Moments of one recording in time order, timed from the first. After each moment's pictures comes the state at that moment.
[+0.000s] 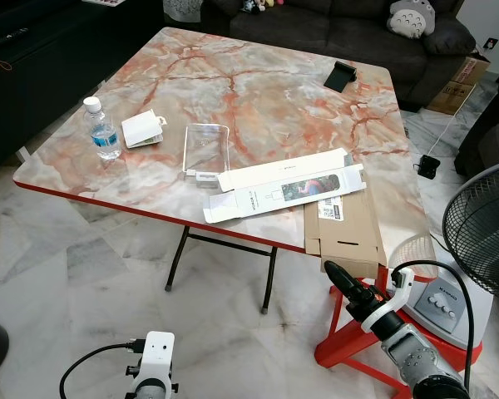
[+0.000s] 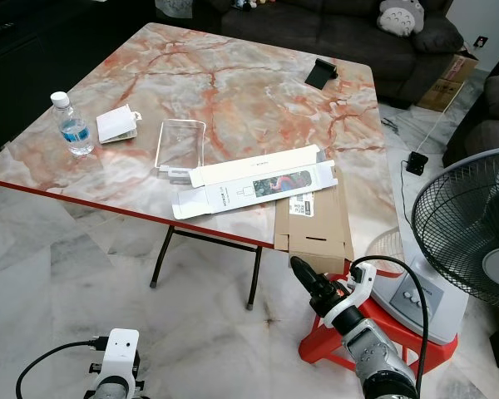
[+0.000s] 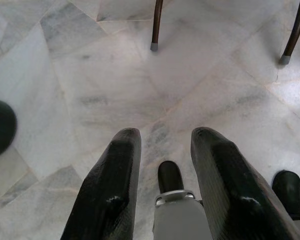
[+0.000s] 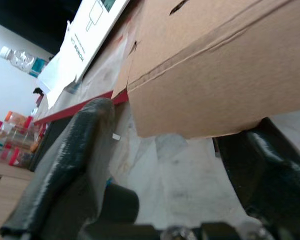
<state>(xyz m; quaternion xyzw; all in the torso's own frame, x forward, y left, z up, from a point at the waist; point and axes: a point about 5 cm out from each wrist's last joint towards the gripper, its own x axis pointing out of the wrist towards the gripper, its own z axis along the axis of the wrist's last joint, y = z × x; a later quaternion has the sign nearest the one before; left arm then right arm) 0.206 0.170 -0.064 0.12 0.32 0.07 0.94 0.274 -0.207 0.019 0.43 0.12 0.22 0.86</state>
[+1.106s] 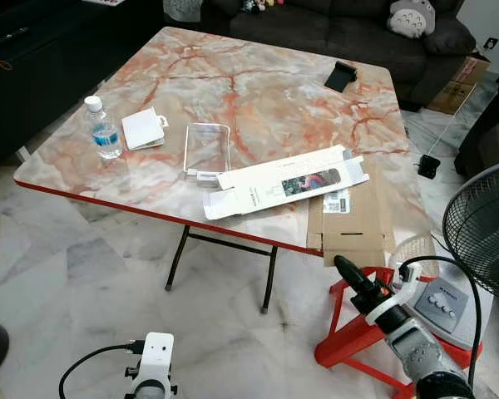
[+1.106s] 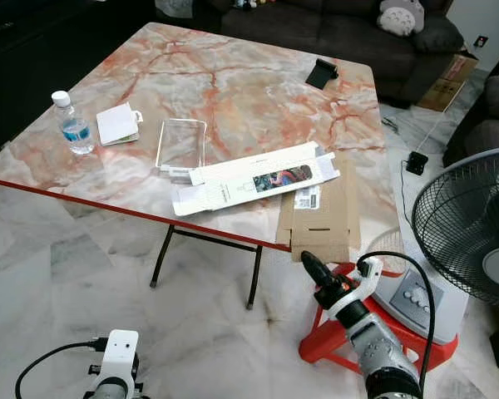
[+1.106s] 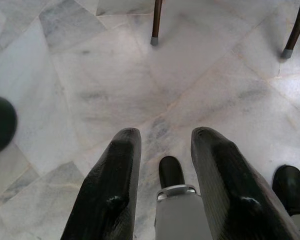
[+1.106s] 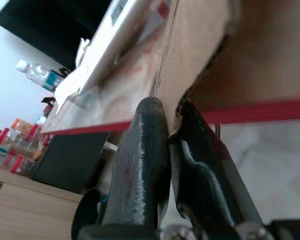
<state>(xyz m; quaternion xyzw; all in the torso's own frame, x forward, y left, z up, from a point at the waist) 0.205 0.170 -0.065 0.12 0.33 0.07 0.94 0.285 -0.210 0.037 0.42 0.07 0.24 0.87</state>
